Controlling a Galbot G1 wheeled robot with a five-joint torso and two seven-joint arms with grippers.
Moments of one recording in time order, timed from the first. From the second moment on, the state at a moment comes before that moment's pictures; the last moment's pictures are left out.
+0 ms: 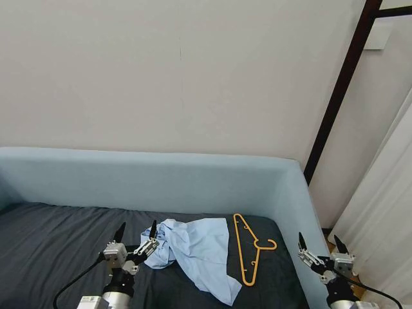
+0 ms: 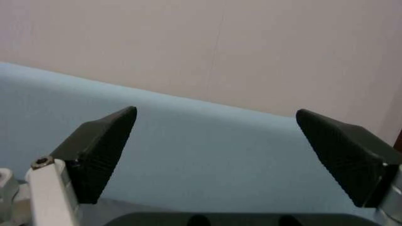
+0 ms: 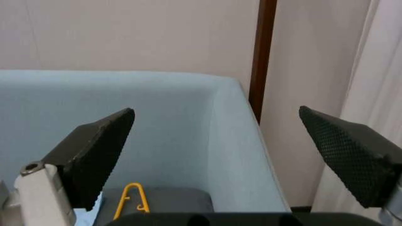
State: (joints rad) left arm 1.57 -1.44 -0.53 -2.13 -0.30 -0.15 -0.02; right arm -1.58 1.19 0.59 2.06 0.30 0.12 0.24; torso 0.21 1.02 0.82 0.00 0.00
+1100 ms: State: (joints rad) left arm 1.61 -1.44 -0.55 -2.19 -0.25 -0.21 0.01; right arm -1.60 1.12 0.59 2.09 0.40 0.12 0.21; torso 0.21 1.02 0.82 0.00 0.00
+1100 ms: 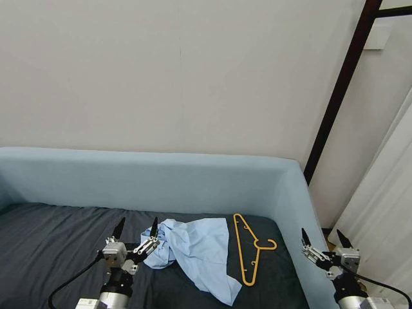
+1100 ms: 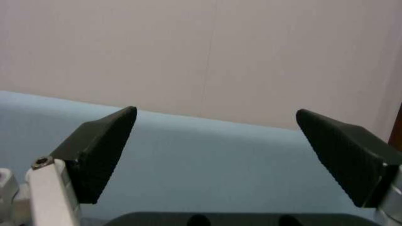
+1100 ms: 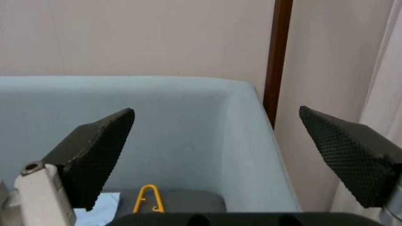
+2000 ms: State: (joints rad) left arm 1.62 -1.40 -0.65 -2.08 -0.20 -0.17 -0.09; right arm -0.97 1.02 0.04 1.55 0.86 0.11 0.01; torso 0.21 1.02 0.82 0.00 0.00
